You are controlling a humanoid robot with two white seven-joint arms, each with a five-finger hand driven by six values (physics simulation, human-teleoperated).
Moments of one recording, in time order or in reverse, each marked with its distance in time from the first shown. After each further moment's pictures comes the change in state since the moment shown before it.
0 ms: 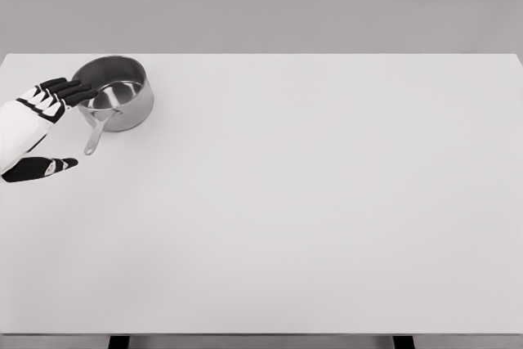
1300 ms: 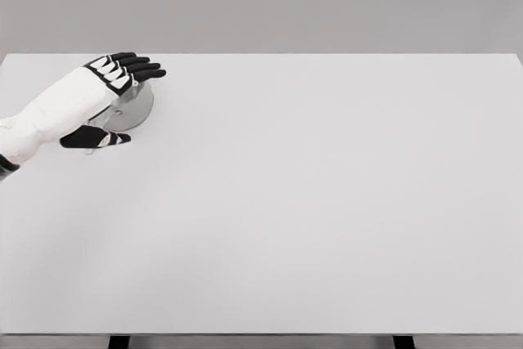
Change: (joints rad) left arm -0.281 -0.004 -0.250 -0.011 0.057 0.090 -0.144; right arm 0.000 0.000 0.000 0.000 0.000 0.000 0.000
